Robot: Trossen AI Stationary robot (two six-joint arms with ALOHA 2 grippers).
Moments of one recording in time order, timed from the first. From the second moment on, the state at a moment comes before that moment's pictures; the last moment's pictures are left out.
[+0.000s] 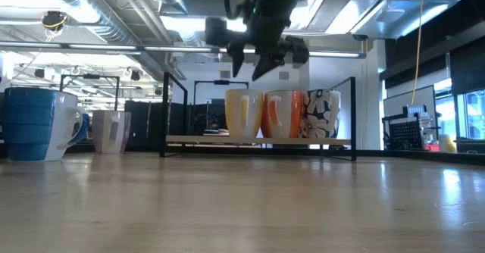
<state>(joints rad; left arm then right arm) -0.47 0.77 0.92 -0.82 -0.23 -0.25 0.10 2.03 1.64 -0.71 0.92 1.13</state>
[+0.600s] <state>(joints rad) -0.46 0.77 0.88 -1.31 -0.14 -0.72 0.41 2.02 1.64 -0.55 0.82 0.98</state>
